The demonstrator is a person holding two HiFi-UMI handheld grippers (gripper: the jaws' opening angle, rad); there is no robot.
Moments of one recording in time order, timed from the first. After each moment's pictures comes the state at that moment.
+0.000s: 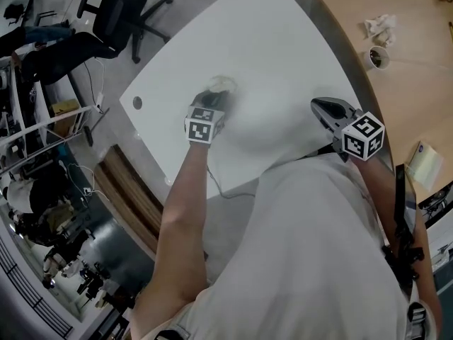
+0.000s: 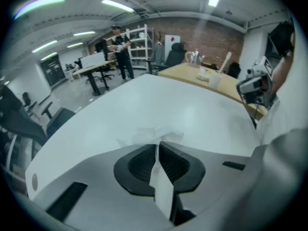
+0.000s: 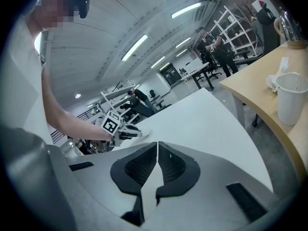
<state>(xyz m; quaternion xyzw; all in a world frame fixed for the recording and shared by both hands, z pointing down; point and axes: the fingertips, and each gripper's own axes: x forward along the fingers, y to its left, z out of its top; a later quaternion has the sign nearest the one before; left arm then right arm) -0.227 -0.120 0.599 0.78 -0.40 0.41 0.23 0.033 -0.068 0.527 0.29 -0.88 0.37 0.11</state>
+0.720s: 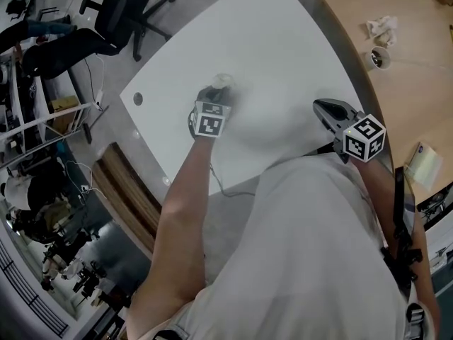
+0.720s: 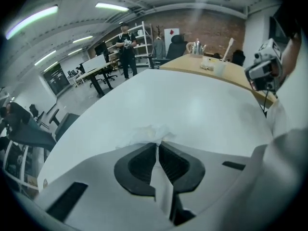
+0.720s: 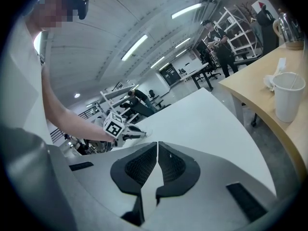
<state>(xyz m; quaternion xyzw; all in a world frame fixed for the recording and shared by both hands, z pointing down) -0.232 -0.123 0.611 0.76 -0.43 0.46 0.19 0.033 -0.061 0.527 0.29 -0.88 0.36 0.12</state>
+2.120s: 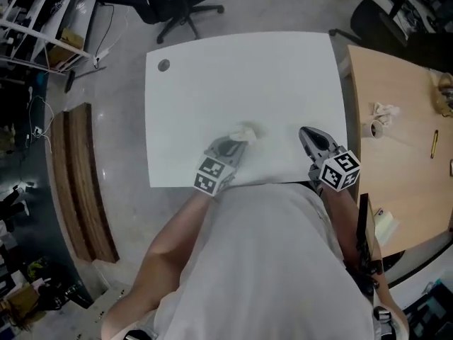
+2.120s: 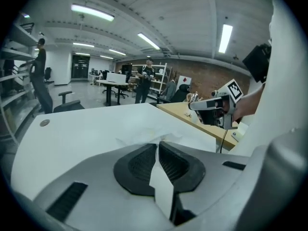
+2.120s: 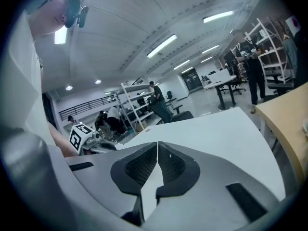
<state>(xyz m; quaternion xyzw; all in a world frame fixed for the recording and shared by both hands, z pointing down) -0.181 0.020 0.515 0.81 -0.50 0.18 0.25 -0.039 -0.067 0.467 0.22 -0.94 0.25 0.12</state>
